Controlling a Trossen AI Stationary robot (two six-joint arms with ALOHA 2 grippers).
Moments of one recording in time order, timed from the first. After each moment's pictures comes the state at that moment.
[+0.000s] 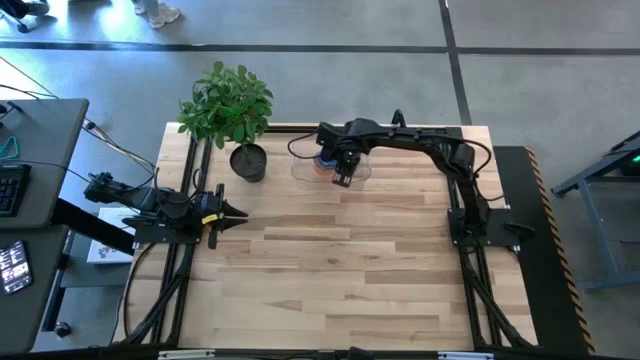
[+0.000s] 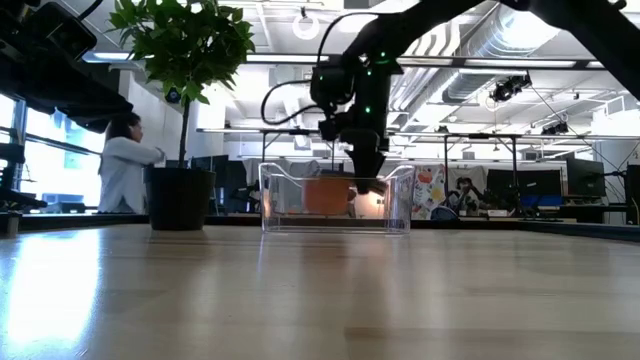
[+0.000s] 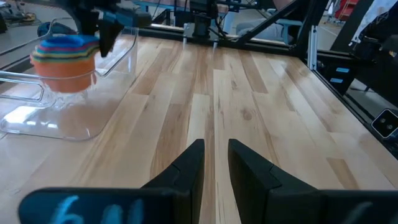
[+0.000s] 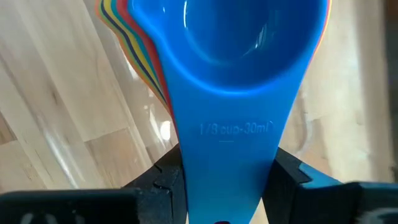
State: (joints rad) left arm -0.32 0.01 0.12 -0.37 -0.32 -0.20; right arm -0.39 2.09 1.75 -1.04 0.10 -0.11
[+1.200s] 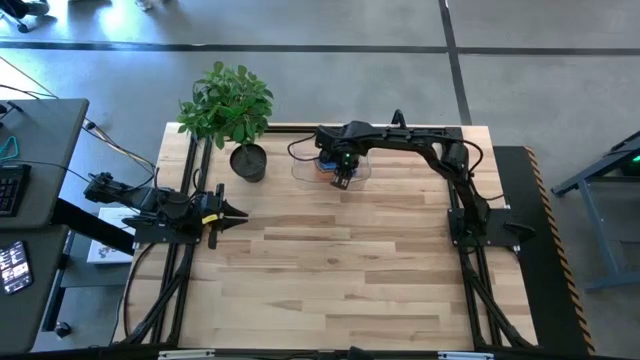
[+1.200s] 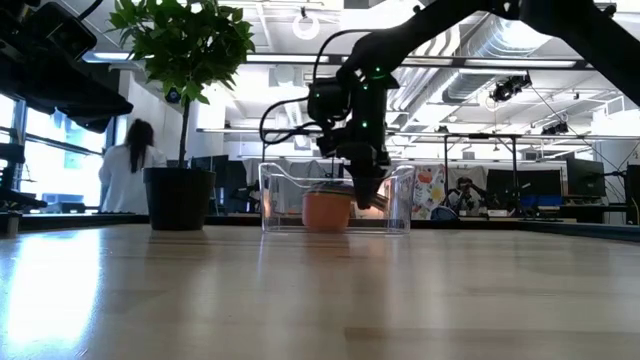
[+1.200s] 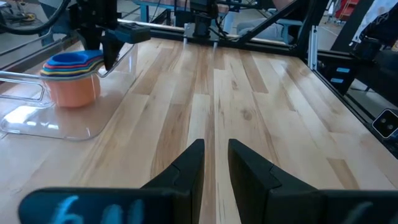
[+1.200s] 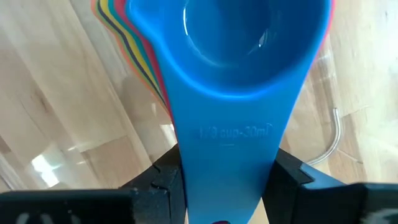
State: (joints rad) left arm -0.32 0.01 0.12 -0.37 -0.32 -0.20; right arm -0.40 2.16 1.75 -1.04 0.05 -0.06
